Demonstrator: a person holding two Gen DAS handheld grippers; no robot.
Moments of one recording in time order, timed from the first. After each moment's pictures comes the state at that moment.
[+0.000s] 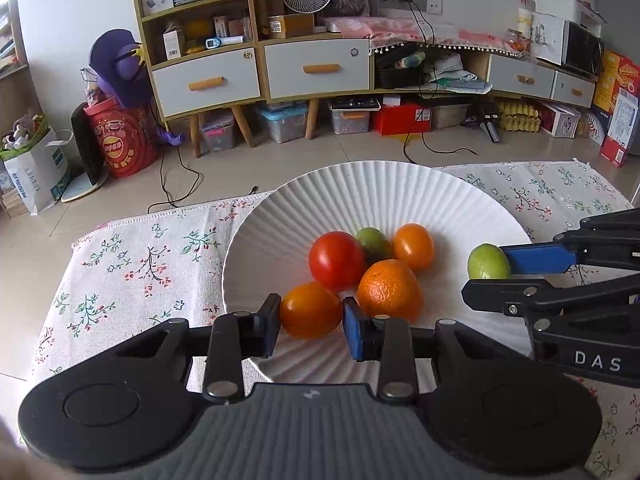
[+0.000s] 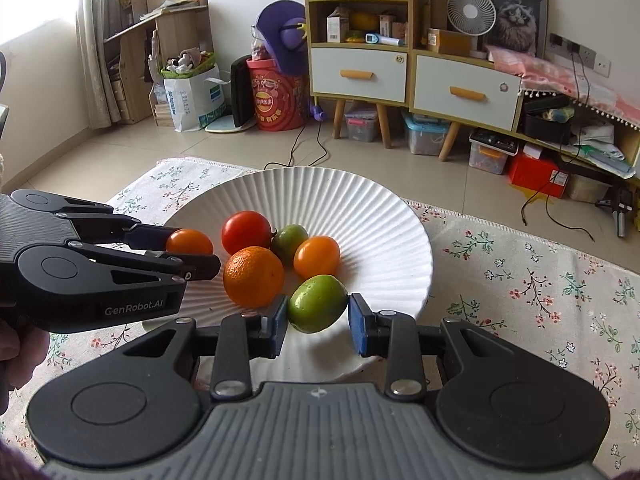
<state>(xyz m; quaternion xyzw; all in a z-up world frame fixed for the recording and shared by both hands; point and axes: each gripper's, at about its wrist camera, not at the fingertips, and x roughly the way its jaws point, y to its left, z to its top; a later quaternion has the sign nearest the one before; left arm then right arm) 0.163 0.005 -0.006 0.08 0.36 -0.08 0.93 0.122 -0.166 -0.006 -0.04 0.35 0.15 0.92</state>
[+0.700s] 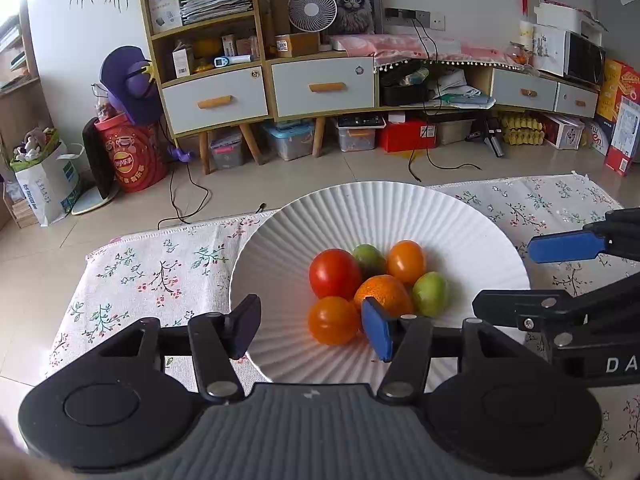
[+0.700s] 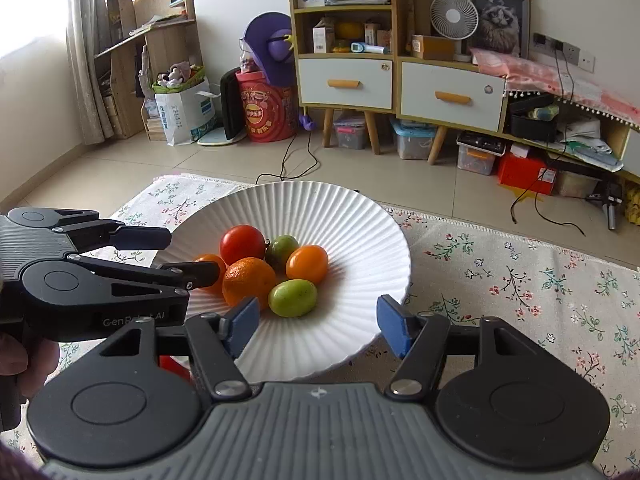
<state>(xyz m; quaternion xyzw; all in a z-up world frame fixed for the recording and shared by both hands) 0.152 0.002 0.007 0.08 0.33 -0.07 0.94 0.112 -0.177 0.008 -0.02 0.35 0.14 0.93</state>
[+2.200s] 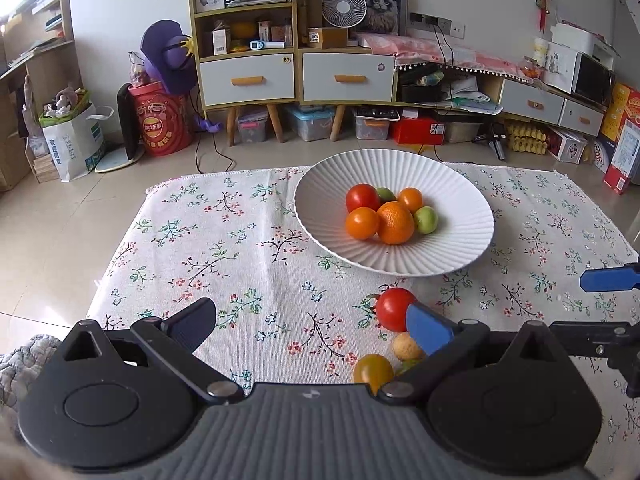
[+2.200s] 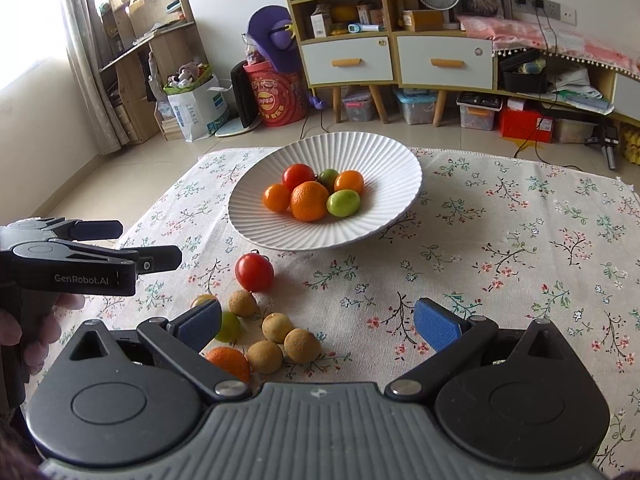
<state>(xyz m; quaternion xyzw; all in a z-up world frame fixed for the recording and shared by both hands) 0.061 0.047 0.017 0.03 0.35 -0.05 0.93 0.029 -0.179 0.010 0.03 0.38 0.15 0.91</state>
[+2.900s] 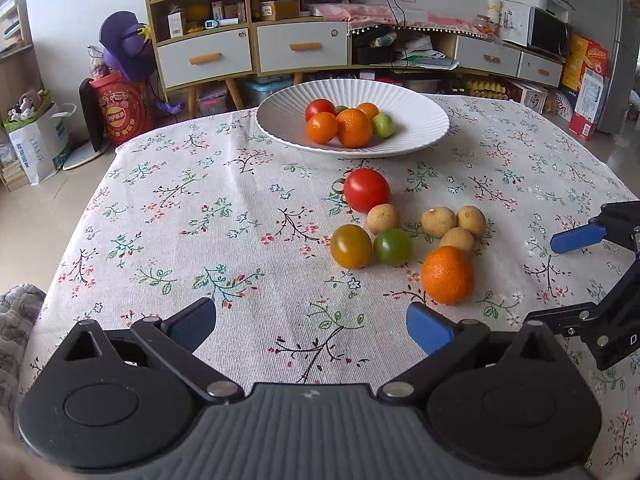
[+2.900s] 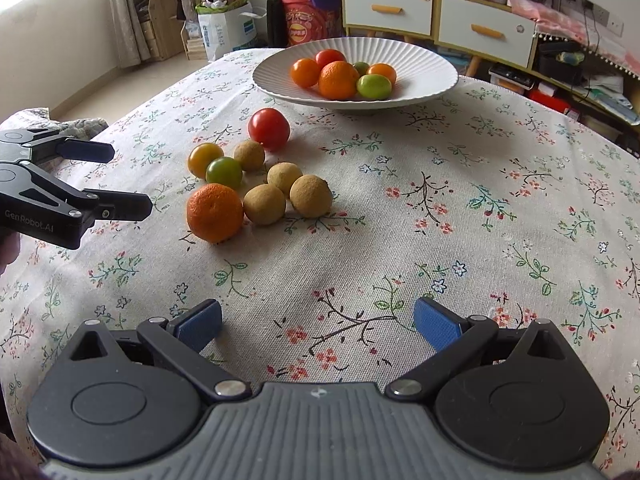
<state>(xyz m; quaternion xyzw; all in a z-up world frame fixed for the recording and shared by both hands) 0.012 0.052 -0.029 0.07 0.38 -0.11 0.92 -0.012 -0.169 -0.039 -0.06 0.43 0.18 0.88</state>
